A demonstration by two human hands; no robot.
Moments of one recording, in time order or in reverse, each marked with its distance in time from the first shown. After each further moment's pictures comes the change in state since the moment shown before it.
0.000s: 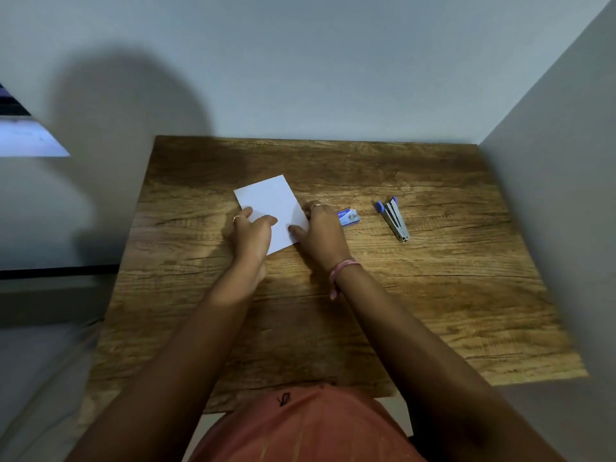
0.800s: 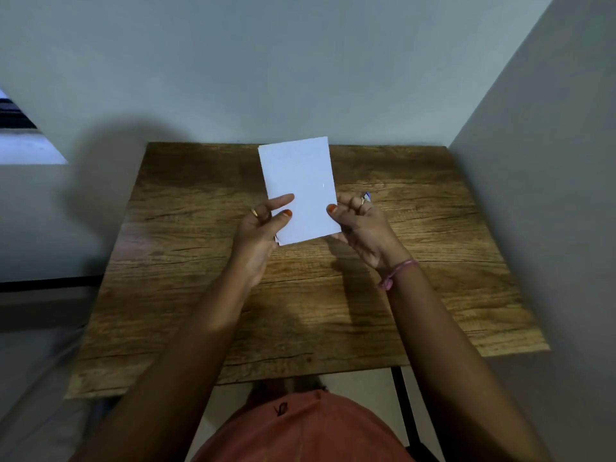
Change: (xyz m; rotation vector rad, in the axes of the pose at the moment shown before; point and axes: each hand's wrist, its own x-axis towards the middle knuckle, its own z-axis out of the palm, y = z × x) left_hand -0.069 -0.012 -0.001 -0.296 -0.526 0.274; right_hand -0.057 0.039 -0.102 1.193 -0.170 0.241
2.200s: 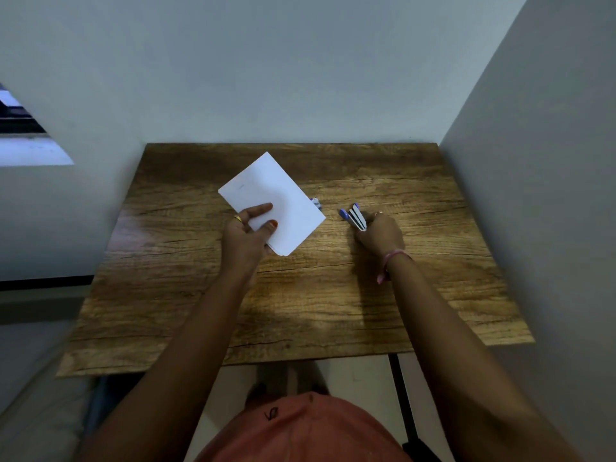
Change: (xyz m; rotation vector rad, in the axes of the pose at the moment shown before) left_hand -0.025 -0.012 0.023 0.179 0.267 0.049; right_hand 0.023 0.026 -0.089 -1.201 0.383 0.050
